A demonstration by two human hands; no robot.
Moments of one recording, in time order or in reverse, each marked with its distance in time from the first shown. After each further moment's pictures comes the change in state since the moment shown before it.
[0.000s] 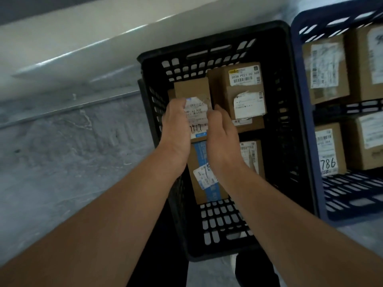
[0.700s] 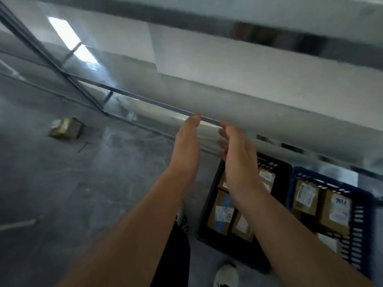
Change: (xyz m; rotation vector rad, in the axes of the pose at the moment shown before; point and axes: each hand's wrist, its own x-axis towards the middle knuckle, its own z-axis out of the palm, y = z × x) left_hand -0.426 0.169 -0.103 -0.361 0.346 0.488; right_hand -0.362 -0.255 -0.018 -0.103 -0.524 -0.488
